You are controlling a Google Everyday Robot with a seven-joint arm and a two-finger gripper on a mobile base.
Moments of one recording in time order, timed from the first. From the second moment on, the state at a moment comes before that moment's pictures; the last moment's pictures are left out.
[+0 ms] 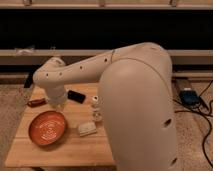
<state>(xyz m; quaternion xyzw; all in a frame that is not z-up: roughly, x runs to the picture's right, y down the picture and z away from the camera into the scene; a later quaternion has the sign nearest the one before) -0.236 0.101 0.729 -0.30 0.13 0.57 0.75</state>
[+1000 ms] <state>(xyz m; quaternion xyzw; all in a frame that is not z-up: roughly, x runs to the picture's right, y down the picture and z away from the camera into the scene) -0.147 0.061 0.691 -0.21 0.09 0.67 0.71</state>
